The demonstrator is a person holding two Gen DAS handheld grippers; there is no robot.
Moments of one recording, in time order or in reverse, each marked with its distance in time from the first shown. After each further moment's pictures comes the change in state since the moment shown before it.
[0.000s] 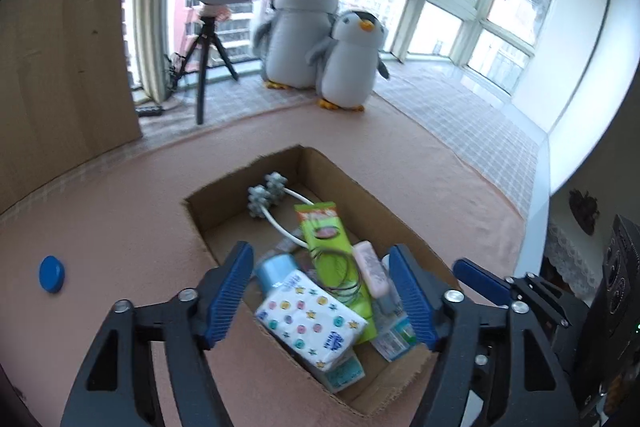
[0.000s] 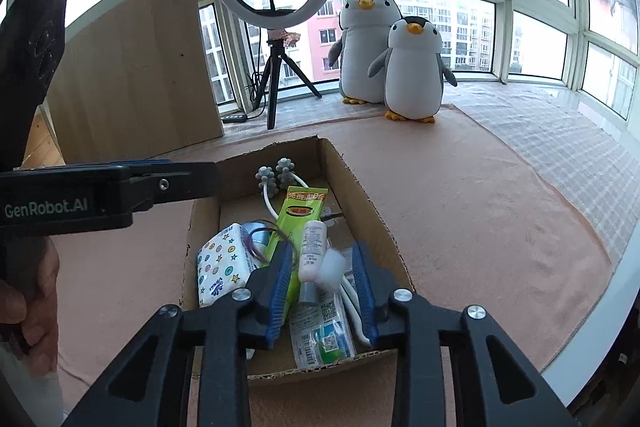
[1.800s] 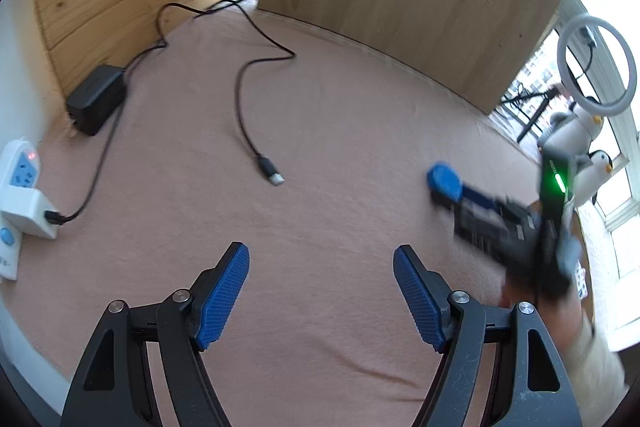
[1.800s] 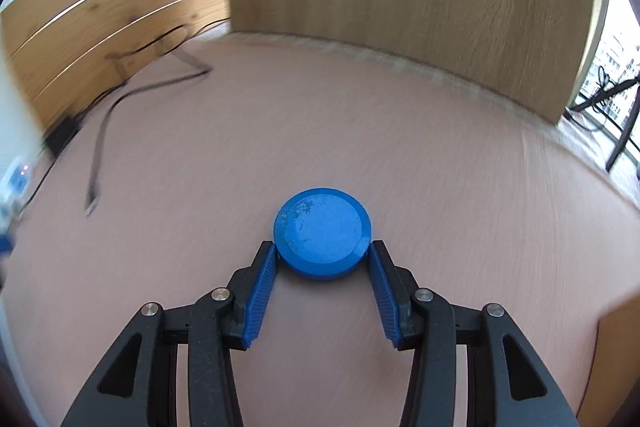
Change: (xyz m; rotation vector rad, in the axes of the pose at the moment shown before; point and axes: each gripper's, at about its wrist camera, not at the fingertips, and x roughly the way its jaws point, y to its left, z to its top) left arm -0.193 0.295 -0.241 -0.747 -0.025 0.443; right arm 0.172 0.343 -0.039 -0.593 0.269 0.441
